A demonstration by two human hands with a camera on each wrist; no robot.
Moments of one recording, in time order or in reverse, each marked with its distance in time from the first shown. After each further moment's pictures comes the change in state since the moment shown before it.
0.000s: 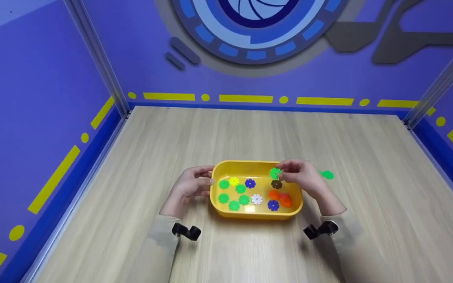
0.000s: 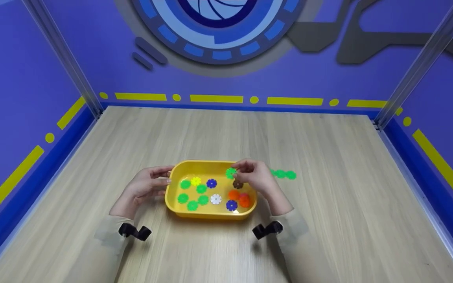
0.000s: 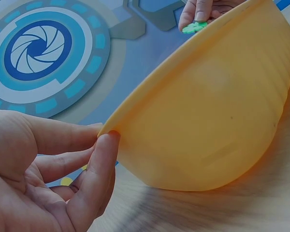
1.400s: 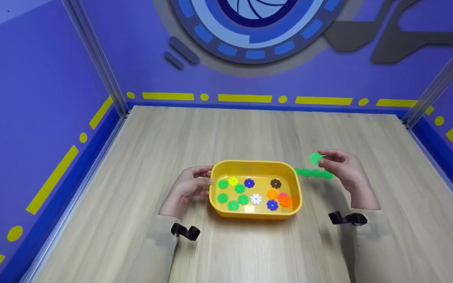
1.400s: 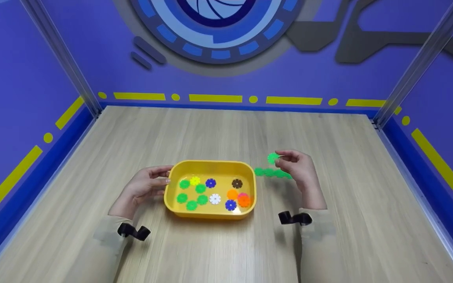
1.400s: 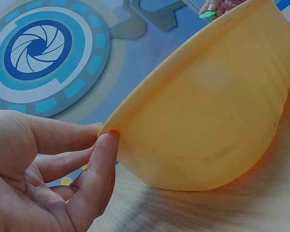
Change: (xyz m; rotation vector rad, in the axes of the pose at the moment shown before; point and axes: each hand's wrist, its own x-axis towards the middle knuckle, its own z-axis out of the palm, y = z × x) left_hand 0.000 0.000 0.000 -0.023 -0.016 0.002; right_hand -0.012 0.037 -0.092 0.168 0.207 0.000
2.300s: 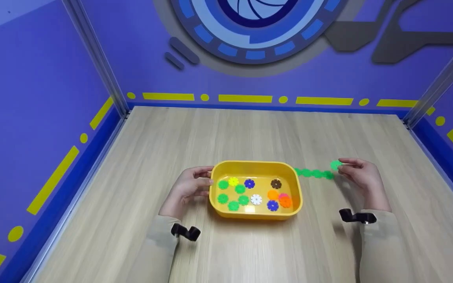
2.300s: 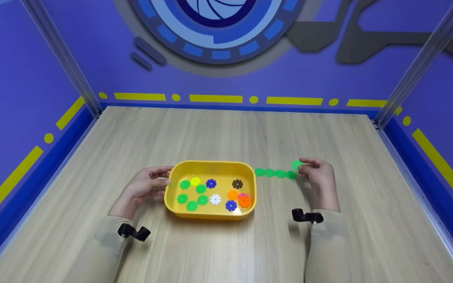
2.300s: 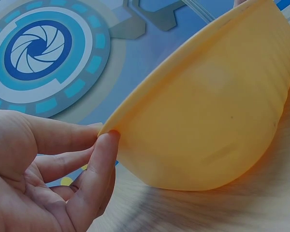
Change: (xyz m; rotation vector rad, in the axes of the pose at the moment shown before) left_hand 0.000 0.000 0.001 -0.008 0.003 0.001; right_hand 0.004 0.043 -0.043 0.083 0.091 0.182
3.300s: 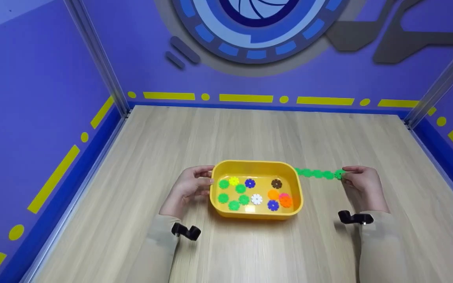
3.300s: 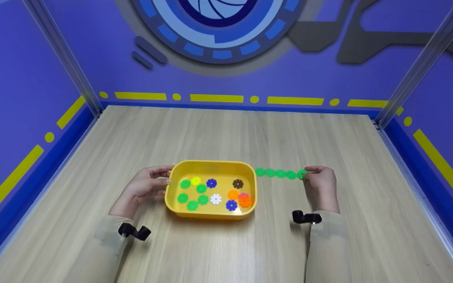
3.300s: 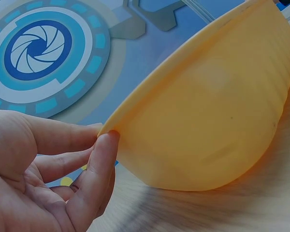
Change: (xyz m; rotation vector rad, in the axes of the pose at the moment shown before) left_hand 0.000 0.001 0.000 0.017 0.002 0.002; right_hand 0.005 0.016 0.000 -0.236 0.094 0.086
